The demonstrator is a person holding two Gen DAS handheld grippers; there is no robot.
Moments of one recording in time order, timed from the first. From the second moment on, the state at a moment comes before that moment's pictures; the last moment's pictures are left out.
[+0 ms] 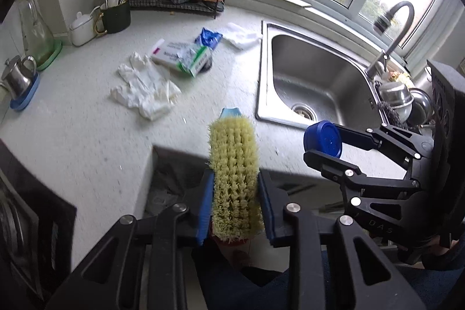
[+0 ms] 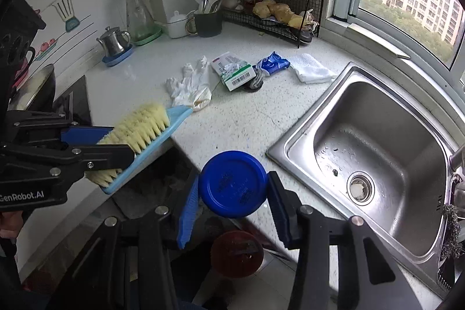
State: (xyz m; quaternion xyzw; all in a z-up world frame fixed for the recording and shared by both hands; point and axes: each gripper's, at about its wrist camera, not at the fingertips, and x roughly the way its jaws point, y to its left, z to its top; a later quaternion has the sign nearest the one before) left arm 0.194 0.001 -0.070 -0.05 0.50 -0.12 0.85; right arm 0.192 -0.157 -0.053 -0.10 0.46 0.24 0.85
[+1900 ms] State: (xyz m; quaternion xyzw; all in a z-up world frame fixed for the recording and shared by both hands) left arm 0.166 -0.068 -0.556 -0.01 0.70 -0.16 0.70; right arm 0.161 -0.178 -0.490 -0.11 0.66 0.24 0.71
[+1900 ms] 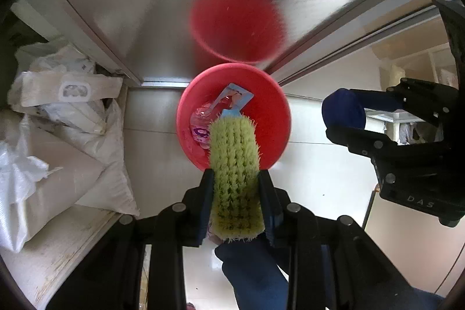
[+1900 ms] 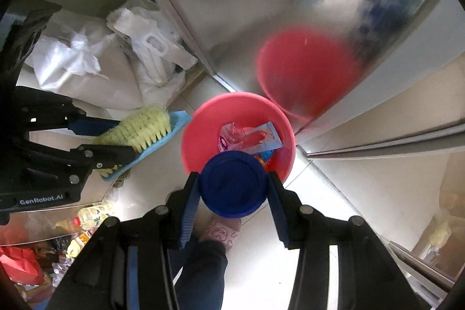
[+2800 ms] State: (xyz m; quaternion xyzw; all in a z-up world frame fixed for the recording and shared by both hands) left arm 0.196 -0.073 -0.613 -0.01 0.71 -0.16 0.68; right arm 0.171 -0.197 -0.533 -0.07 0.67 0.24 0.70
